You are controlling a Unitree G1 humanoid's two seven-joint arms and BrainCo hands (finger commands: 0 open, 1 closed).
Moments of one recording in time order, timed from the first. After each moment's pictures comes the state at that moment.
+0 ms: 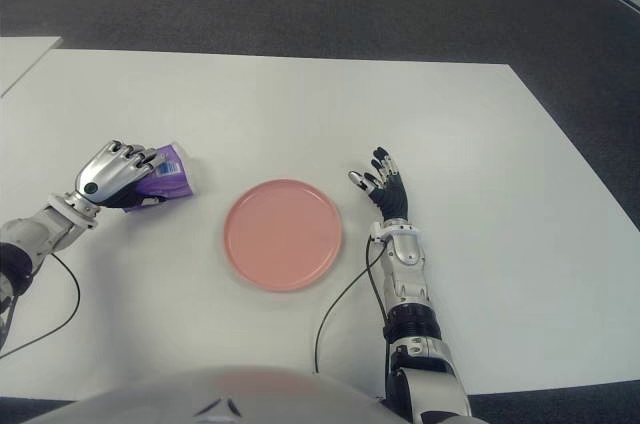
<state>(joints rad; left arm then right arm) -0.48 0.81 -0.69 0.96 1.19 -0.33 1.10 -0.17 -0.11 -0.13 0.53 0.10 -0.27 0.09</state>
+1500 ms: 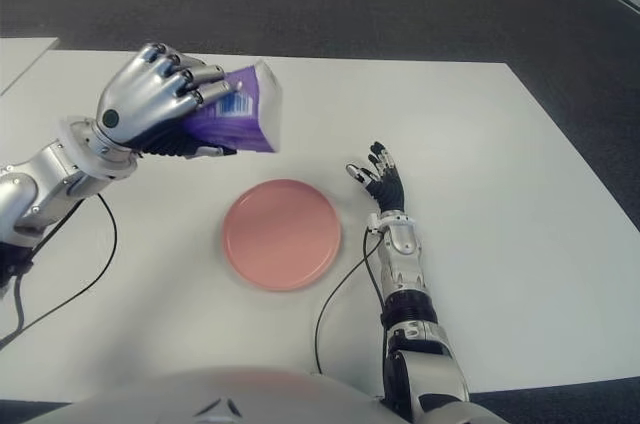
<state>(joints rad) -0.40 0.82 -0.26 -0.15 0.94 -0.48 0.48 -0.24 -0.11 -0.14 0.63 0.11 -0.28 0.08</state>
